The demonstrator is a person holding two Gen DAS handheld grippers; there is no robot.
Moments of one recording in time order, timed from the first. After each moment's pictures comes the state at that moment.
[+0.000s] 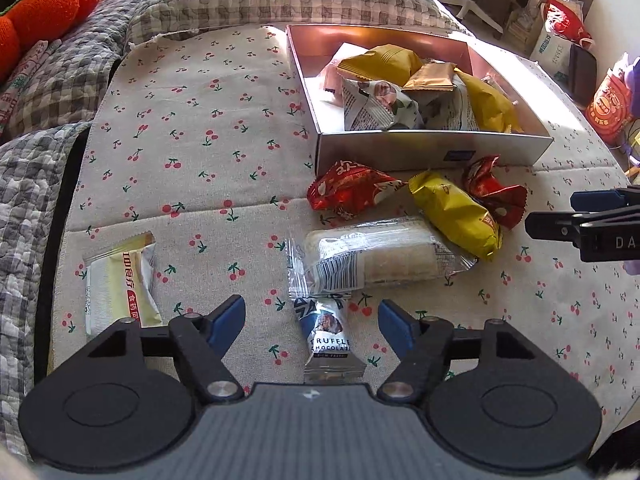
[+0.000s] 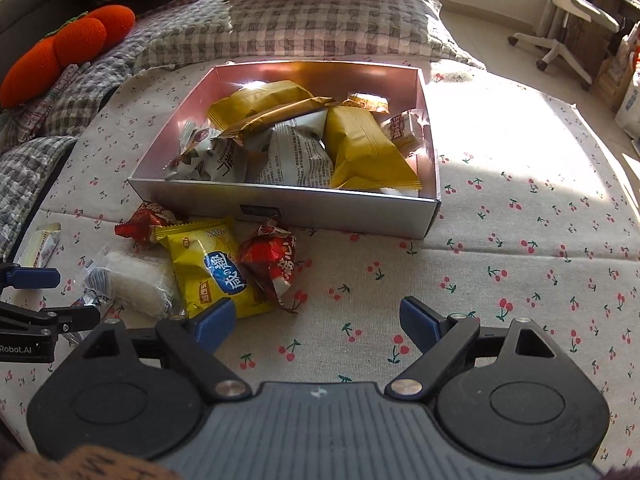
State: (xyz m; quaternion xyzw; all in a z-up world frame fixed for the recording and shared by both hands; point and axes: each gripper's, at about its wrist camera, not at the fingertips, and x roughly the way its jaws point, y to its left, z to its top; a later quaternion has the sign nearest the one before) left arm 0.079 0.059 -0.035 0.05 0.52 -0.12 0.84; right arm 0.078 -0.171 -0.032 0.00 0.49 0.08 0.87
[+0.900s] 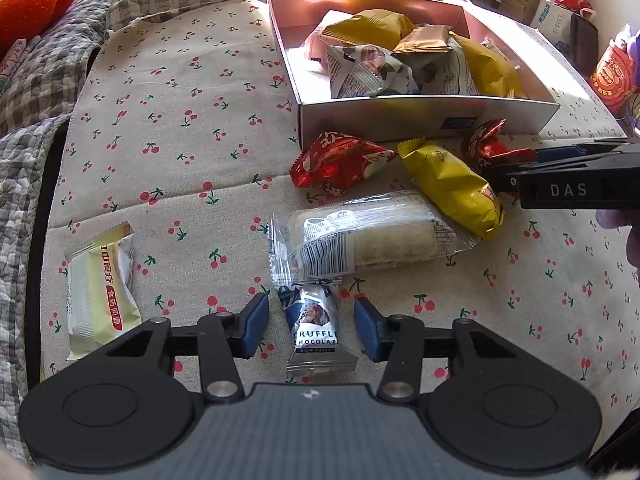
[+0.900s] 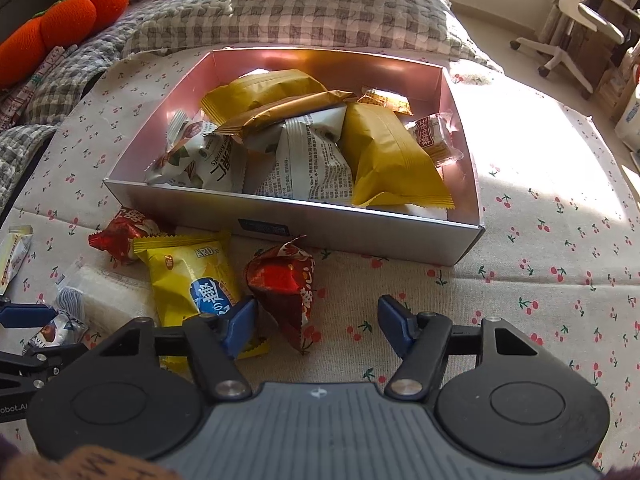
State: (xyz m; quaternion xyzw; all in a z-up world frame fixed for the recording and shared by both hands) left arm 0.086 0.046 -0.048 0.08 0.55 -0.12 0.82; right arm 0.105 -0.148 -0.052 -0.02 0.49 0.06 0.87
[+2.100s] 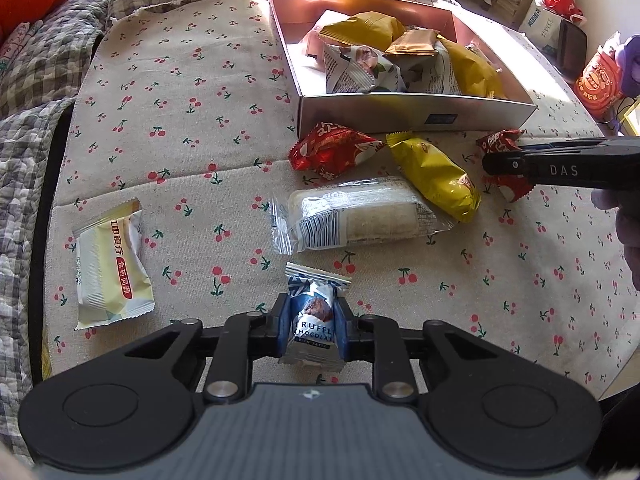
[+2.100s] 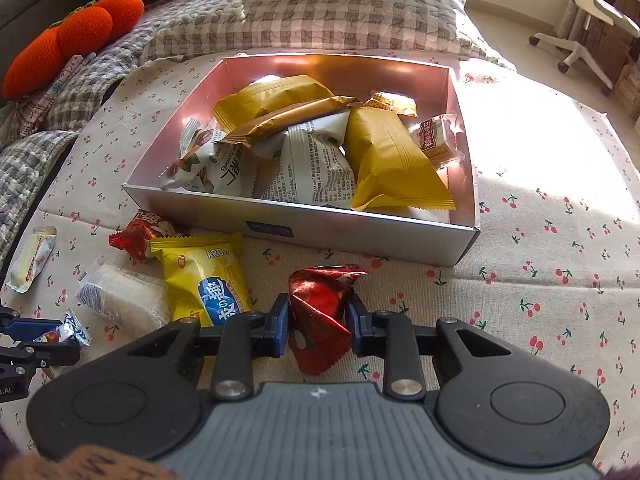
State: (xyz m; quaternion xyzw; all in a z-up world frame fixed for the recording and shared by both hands) left arm 0.069 0.059 -0.032 0.05 0.57 -0.14 0.81; right arm 0.102 -0.163 -0.044 0.00 0.49 0.10 0.86
